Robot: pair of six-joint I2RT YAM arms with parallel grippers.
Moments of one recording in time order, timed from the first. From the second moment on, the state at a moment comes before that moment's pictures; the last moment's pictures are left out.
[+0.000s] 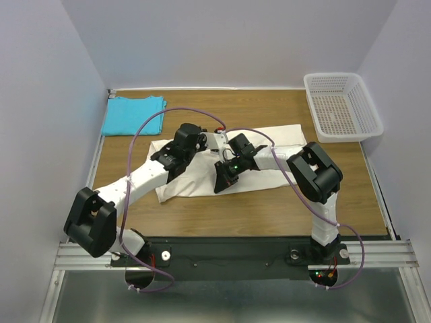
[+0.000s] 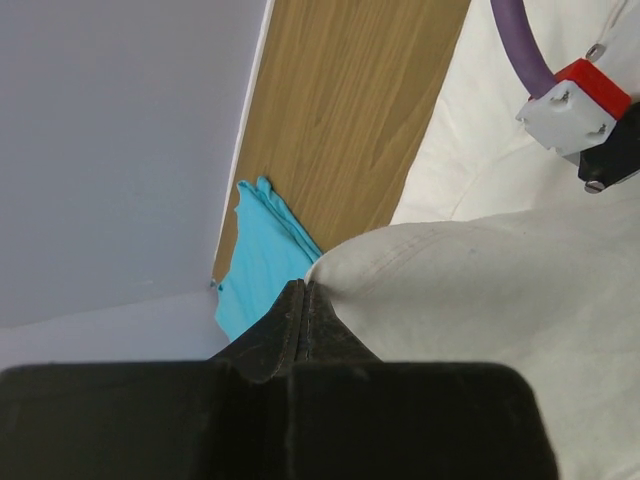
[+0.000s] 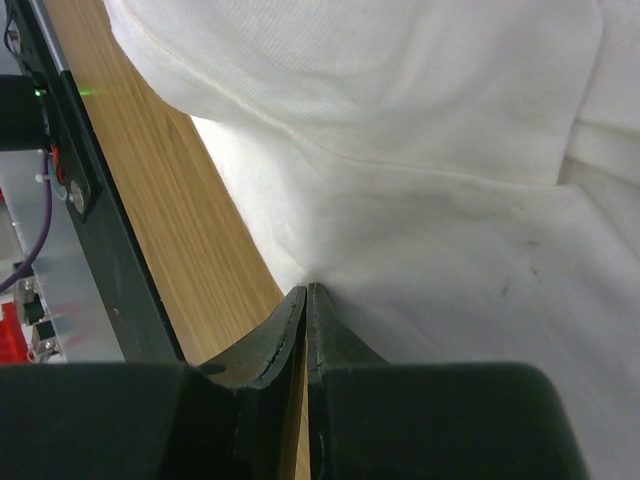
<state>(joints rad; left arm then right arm) -0.63 1.37 0.93 -0.03 -0.31 0.93 0.66 2.03 1.20 -0.20 -0.76 0.16</state>
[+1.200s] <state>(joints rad) -0.63 1.47 0.97 0.09 -0.18 1.02 0.66 2.05 1.20 -0.18 -0.79 0.19</state>
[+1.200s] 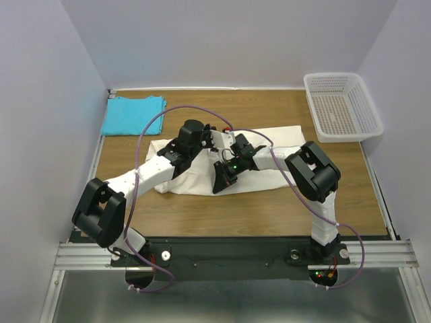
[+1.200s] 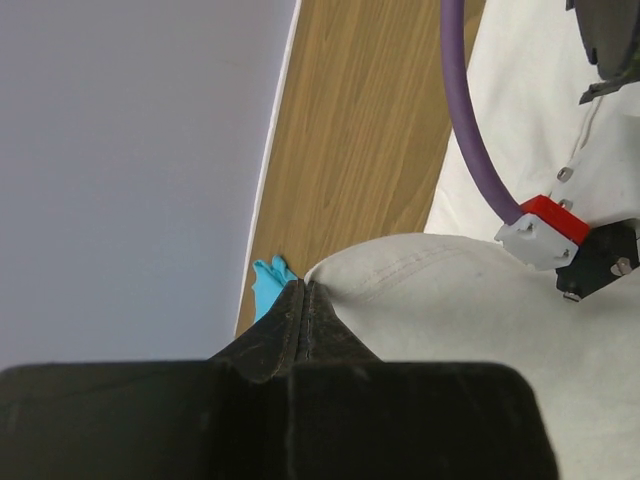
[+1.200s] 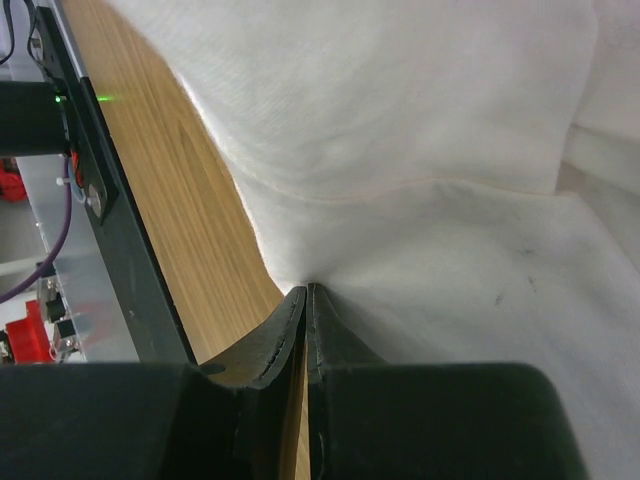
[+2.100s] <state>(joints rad) -0.63 1.51 0.94 0.13 -0.18 0.99 0.66 2.05 1.20 -0.18 -0.79 0.19</state>
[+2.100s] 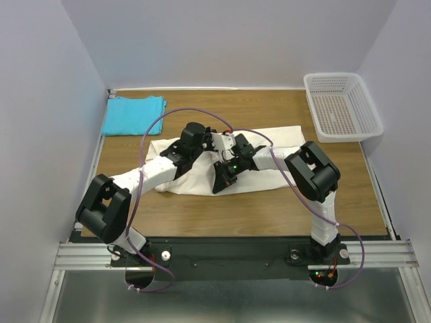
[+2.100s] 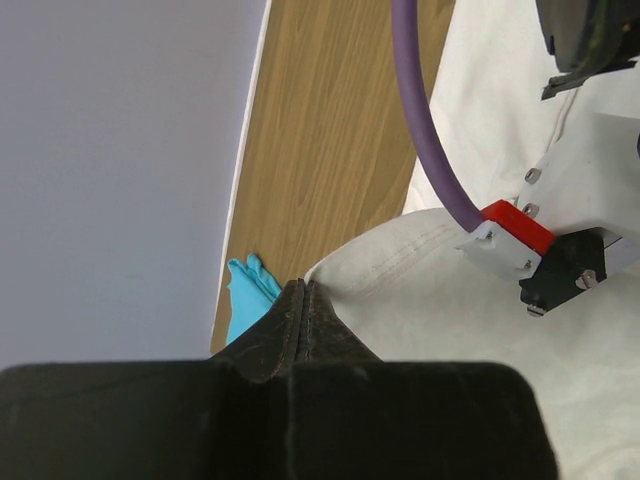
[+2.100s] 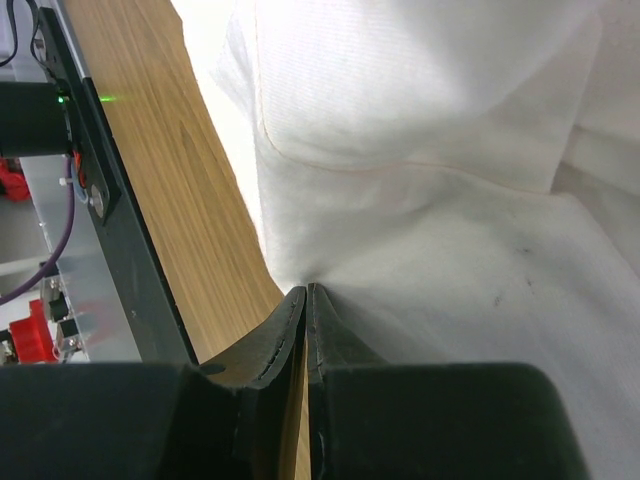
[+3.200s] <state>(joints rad) -0.63 0.97 0.96 -0.29 -0.23 -0.14 0.66 2.06 1.21 -0.18 -0.79 0.19</state>
